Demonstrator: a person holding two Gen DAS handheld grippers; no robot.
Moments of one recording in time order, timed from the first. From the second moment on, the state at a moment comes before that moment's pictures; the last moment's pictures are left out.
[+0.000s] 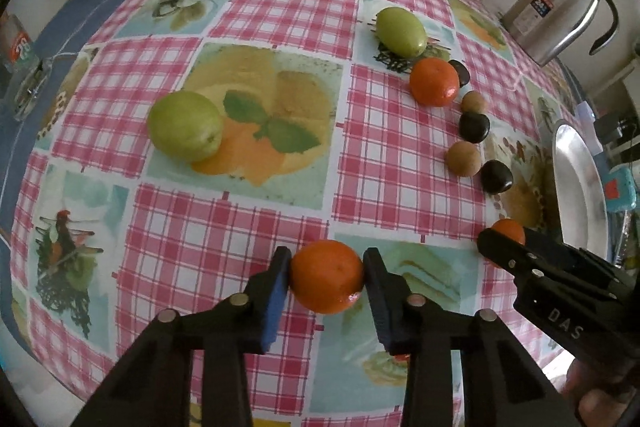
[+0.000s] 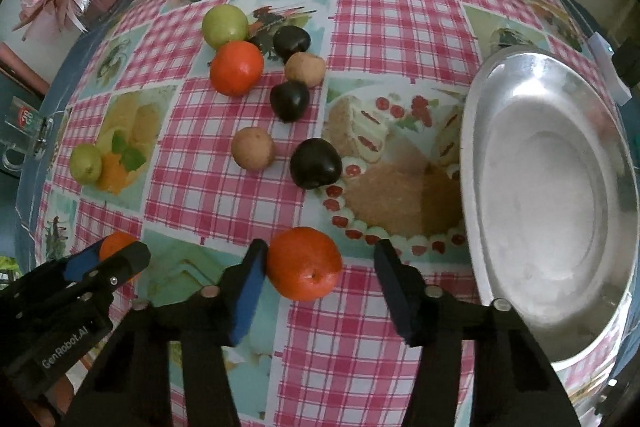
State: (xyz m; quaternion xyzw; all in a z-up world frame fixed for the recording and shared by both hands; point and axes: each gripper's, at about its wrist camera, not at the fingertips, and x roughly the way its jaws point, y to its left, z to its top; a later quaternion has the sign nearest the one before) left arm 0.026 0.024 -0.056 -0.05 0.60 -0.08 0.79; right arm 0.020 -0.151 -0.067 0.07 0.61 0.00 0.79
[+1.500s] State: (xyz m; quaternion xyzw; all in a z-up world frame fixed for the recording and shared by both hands) left arm 0.076 -0.146 0.025 -0.05 0.57 -0.18 0.80; right arm 0.022 -0.291 0.004 0.16 0.53 -0.14 0.82
